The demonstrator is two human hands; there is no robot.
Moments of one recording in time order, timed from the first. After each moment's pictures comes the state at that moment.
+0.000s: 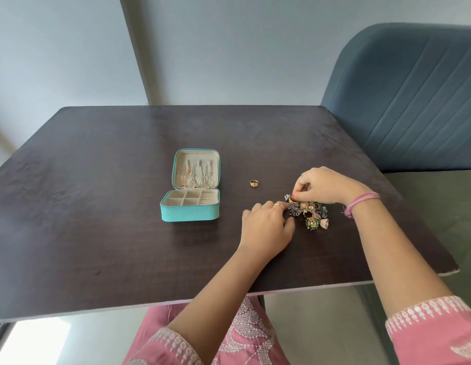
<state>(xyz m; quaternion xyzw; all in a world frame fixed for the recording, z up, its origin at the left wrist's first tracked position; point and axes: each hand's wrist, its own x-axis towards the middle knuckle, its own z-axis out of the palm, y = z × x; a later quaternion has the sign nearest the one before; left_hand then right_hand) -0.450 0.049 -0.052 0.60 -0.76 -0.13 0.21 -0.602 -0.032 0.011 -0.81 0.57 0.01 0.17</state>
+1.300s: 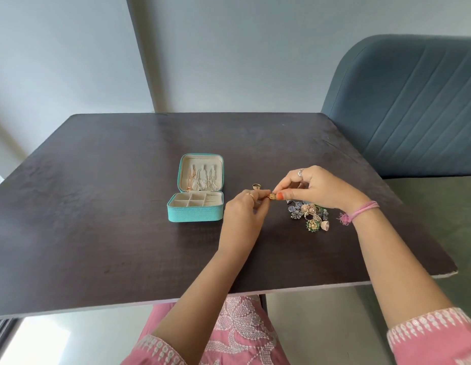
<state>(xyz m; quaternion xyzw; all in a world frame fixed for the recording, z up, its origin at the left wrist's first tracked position) -0.414 0.052 -0.038 0.56 -0.64 -0.18 0.50 -0.587 -0.005 0.023 -0.81 0.42 -0.21 0.35</state>
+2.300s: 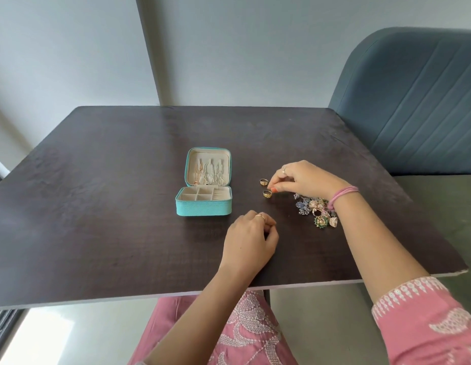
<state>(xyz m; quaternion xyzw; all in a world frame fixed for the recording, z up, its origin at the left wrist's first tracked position) -0.406 0.089 -0.057 0.60 -0.71 -0.14 0.34 -0.559 -0.038 0.009 -0.86 0.47 -0.05 0.19</state>
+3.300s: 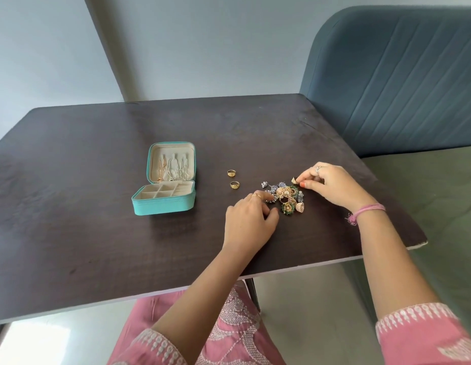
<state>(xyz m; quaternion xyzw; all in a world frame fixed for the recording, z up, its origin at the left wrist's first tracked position) -0.465 0.066 -0.052 0.61 -0.71 -0.20 0.29 -0.675 -0.005 -0.030 -0.77 0.59 -0.19 0.15</state>
